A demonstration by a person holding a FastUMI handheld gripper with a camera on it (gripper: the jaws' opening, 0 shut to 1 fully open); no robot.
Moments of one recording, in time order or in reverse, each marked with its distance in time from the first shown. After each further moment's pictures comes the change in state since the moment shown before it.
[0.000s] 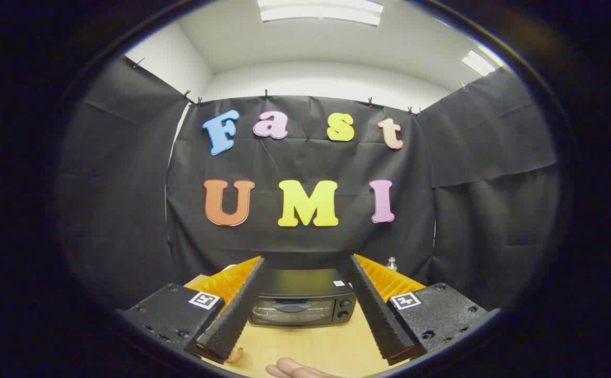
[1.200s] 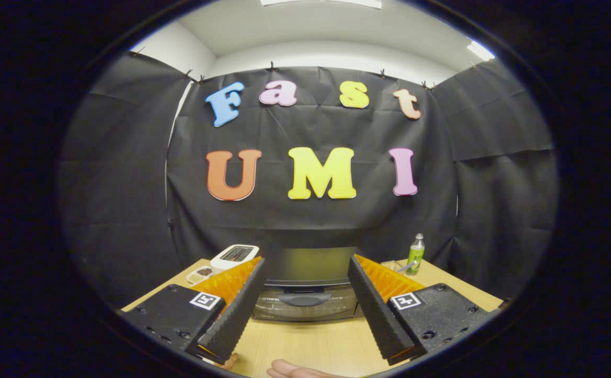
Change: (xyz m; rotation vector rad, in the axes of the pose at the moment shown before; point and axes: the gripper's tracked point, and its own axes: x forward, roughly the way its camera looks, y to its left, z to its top) arm 0.113 0.024 -0.115 0.007 0.159 0.049
